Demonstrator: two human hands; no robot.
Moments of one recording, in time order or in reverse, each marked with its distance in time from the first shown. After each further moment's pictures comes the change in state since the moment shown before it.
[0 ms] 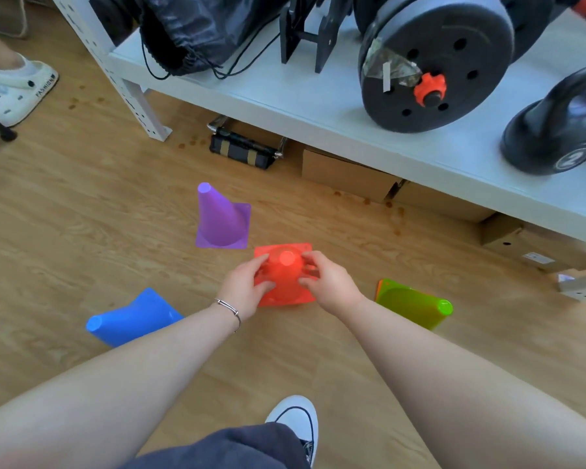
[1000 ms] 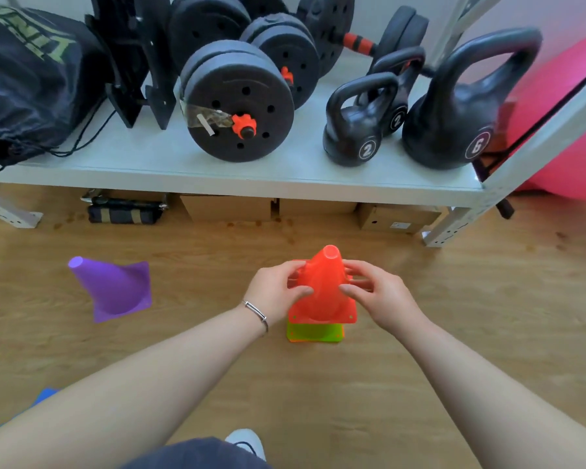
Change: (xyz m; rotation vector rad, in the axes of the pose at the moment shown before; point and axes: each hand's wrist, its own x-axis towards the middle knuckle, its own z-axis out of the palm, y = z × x) left_hand -0.033 0.209 0.097 -0.074 -0.306 0.395; right_hand -0.171 0.099 -0.174 0.211 0.438 0.117
